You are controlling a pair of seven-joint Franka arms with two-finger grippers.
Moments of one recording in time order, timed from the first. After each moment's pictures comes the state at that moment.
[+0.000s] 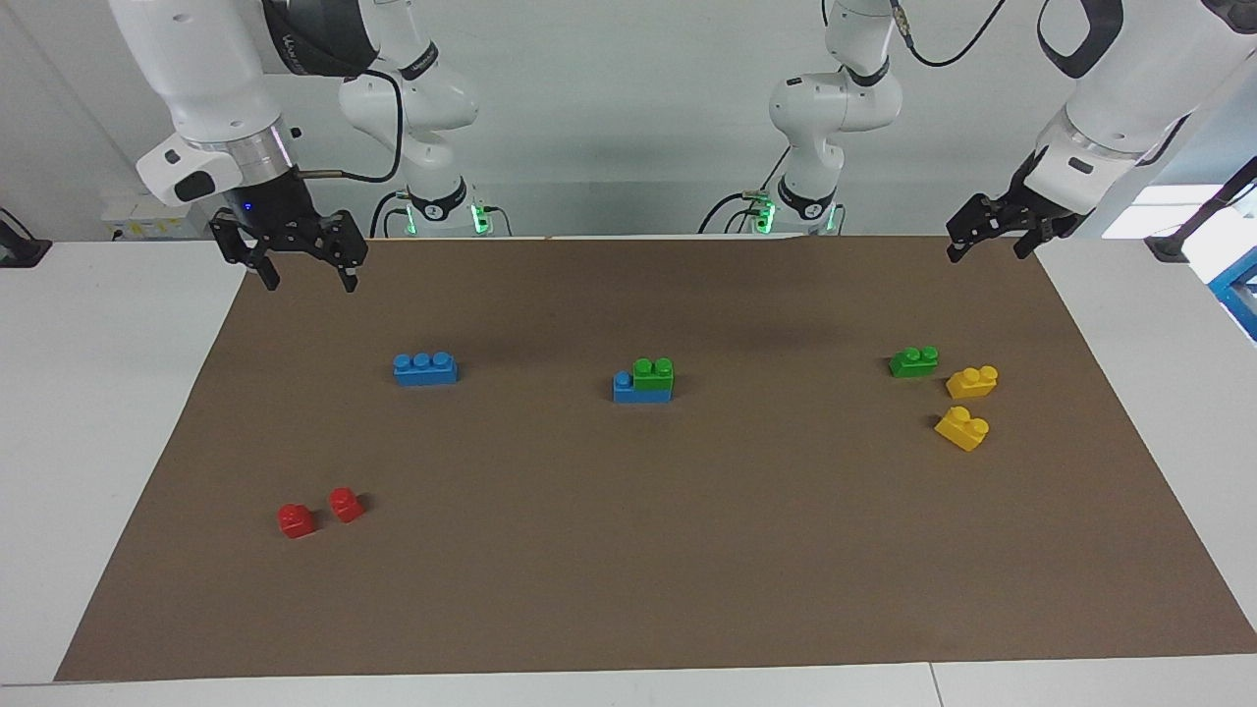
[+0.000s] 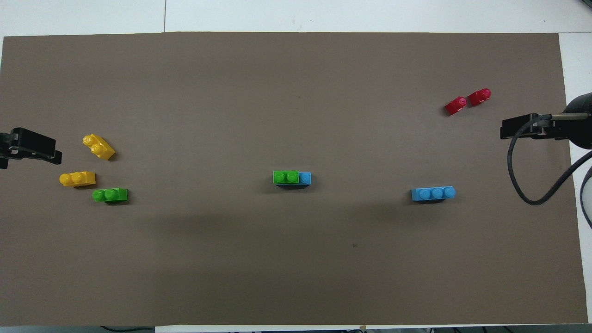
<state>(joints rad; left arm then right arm) 0.00 0.00 0.00 -1.55 -0.02 1.44 0.00 0.06 -0.07 -0.04 -1.72 -0.02 1.73 0.07</state>
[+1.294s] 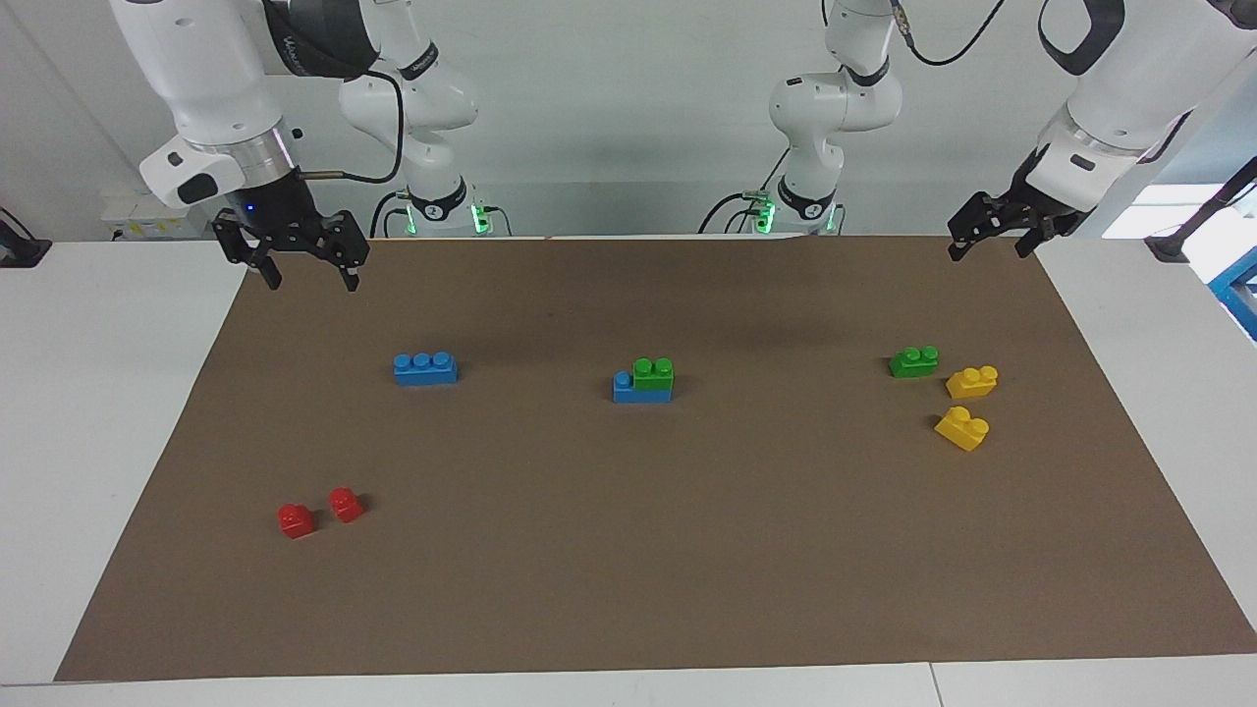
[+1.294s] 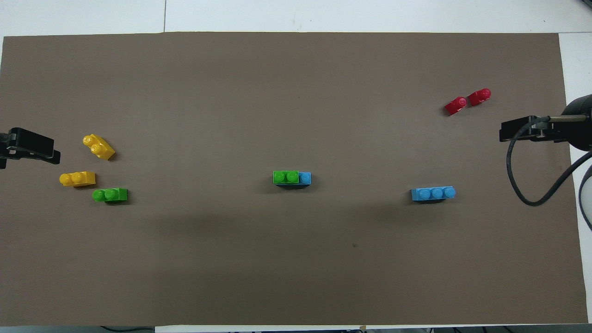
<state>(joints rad) 0.00 0.00 0.00 -1.55 -0.02 1.44 0.00 0.05 -0.07 -0.04 -1.72 -0.02 1.72 0.07</state>
